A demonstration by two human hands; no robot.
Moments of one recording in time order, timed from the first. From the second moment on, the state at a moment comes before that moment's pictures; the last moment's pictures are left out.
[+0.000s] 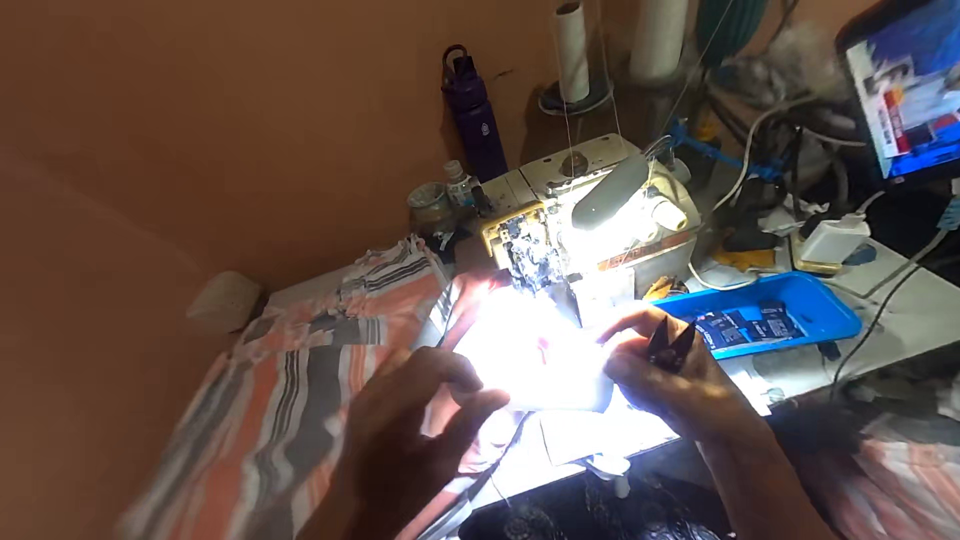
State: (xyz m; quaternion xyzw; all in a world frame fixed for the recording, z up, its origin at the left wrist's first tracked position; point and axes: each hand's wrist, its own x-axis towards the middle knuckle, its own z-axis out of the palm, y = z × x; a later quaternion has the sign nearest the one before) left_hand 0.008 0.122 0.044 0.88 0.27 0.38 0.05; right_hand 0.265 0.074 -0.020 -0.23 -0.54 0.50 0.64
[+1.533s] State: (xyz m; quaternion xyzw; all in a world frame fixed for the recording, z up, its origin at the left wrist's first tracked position) left_hand 0.006 0.192 0.014 0.93 0.31 0.17 -0.08; right_hand 0.227 0.019 0.014 -0.29 -0.72 0.38 0.50
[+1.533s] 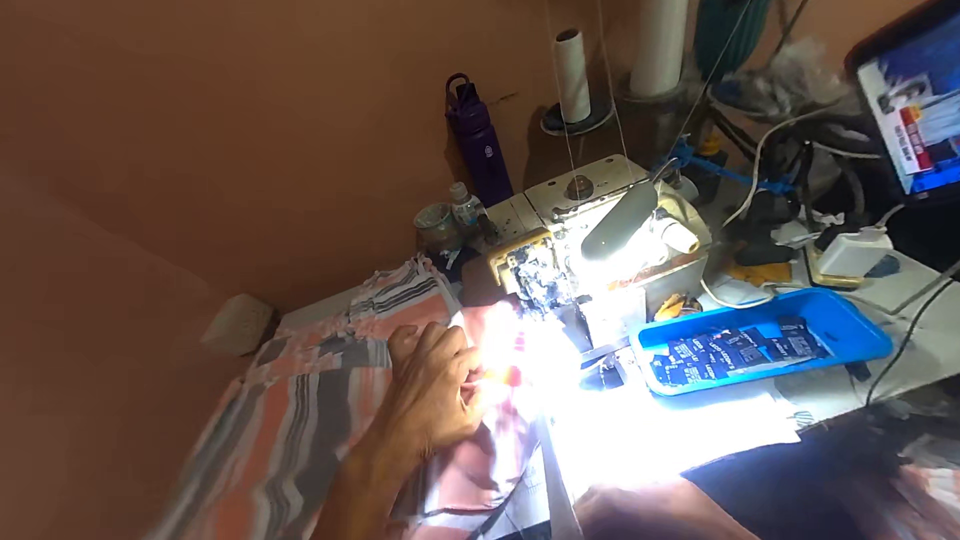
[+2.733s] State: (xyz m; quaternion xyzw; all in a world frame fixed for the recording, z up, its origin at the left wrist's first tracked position) left_hand -0.031 0.109 0.088 0.92 0.19 0.30 0.18; right_hand 0.210 0.059 -0.033 -0.44 -0.65 0.20 0.59
